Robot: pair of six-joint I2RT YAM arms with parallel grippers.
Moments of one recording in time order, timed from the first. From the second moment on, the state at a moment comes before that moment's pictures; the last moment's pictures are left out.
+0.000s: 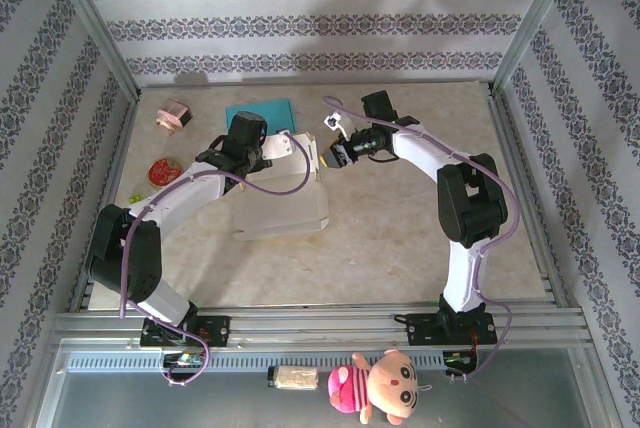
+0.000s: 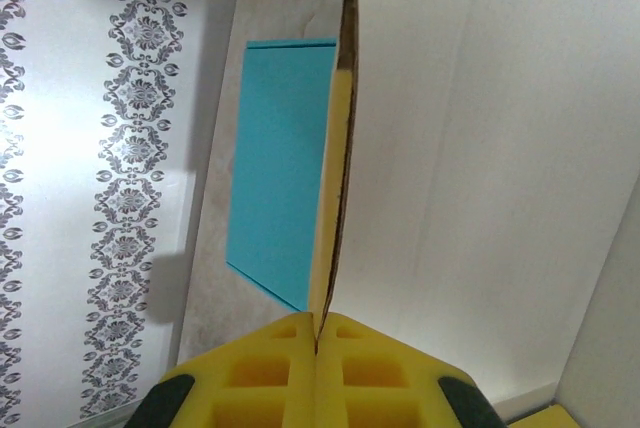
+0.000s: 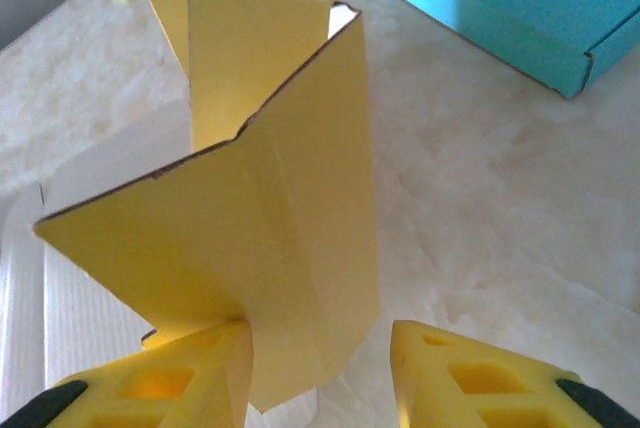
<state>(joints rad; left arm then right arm) -0.40 1.57 1.13 -0.24 -0.23 1.02 0.34 1.98 1.48 -0.44 -0.81 -0.31</state>
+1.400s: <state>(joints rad) -0.40 1.57 1.03 -0.14 -0.26 1.01 0.52 2.04 1.40 -0.07 -0.38 -0.08</state>
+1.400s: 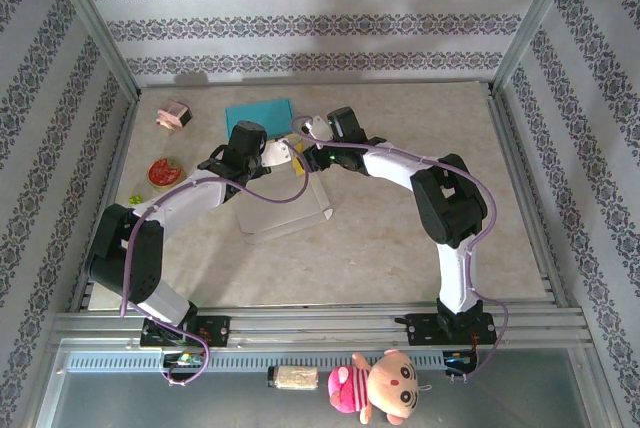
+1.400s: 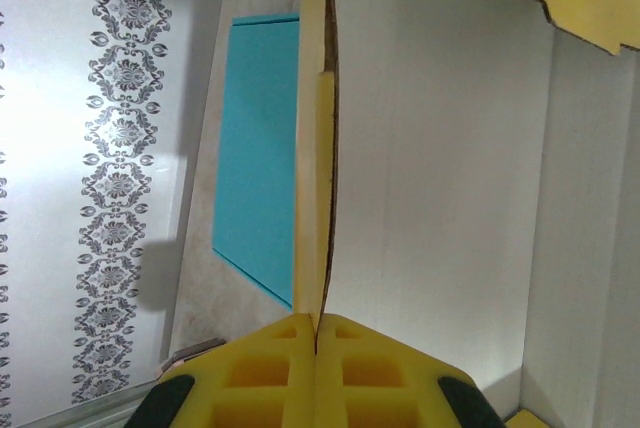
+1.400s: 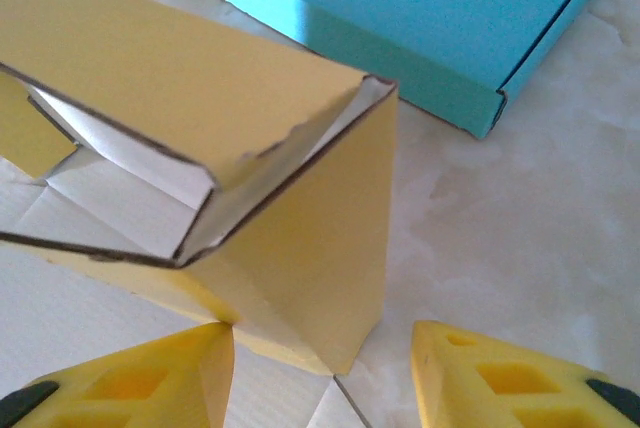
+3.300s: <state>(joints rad) -0.04 1.15 0.90 -0.35 0.16 -0.66 0.60 2.09 1.38 0.14 -0.16 0.04</state>
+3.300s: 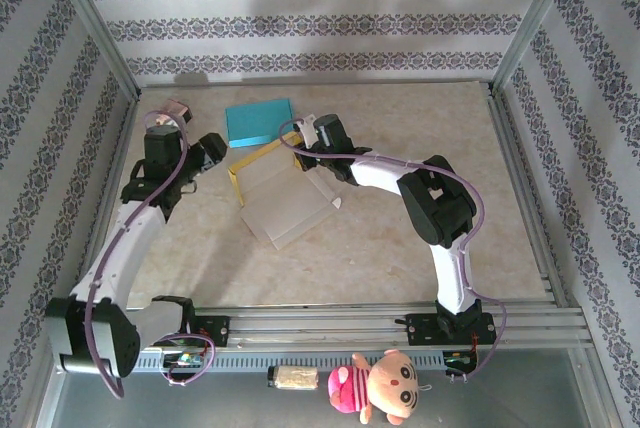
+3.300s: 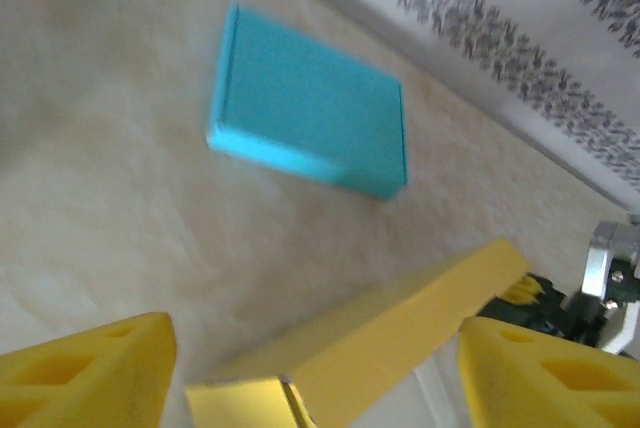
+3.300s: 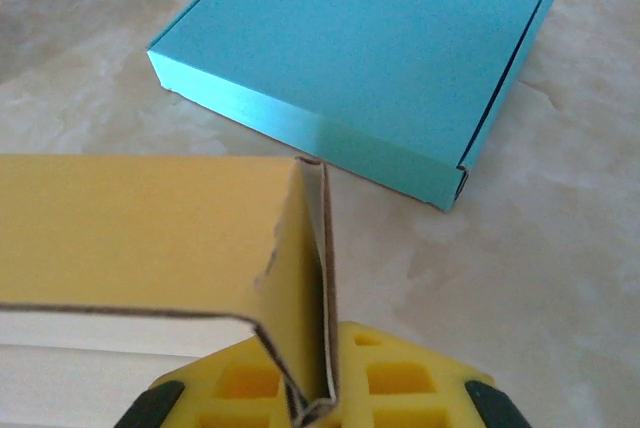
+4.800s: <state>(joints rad) -0.01 1.22 0.95 -0.40 0.32 -0.64 0.68 2.14 1.50 0.03 -0.02 0.05</state>
